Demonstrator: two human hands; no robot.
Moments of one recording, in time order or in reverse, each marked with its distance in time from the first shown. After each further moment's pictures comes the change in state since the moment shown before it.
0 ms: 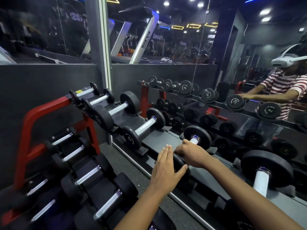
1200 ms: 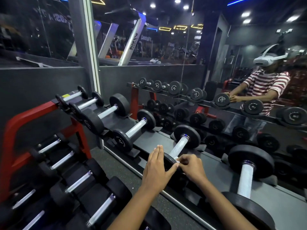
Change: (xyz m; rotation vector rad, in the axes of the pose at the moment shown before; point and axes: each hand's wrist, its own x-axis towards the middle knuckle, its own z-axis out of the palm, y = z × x) left_hand 0.002 -0.005 0.003 -0.007 0.023 0.007; right_hand -0.043 -0.022 0.045 0.781 0.414 0.626
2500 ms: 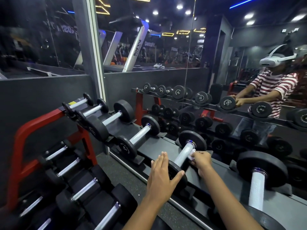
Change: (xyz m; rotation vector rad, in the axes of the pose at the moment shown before) left_hand 0.000 0.000 0.000 0.013 -0.040 -0.034; right_hand 0.062 0.005 -0.002 0.644 0.217 0.516
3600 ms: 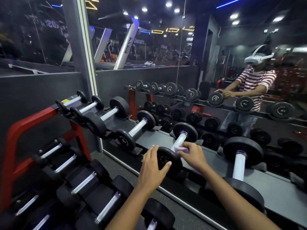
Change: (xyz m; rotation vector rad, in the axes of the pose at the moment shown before) left_hand -0.028 -0.011 -0.034 -0.184 0.058 0.024; right_hand -0.077 -0.003 -0.021 -0.720 -0.129 -0.558
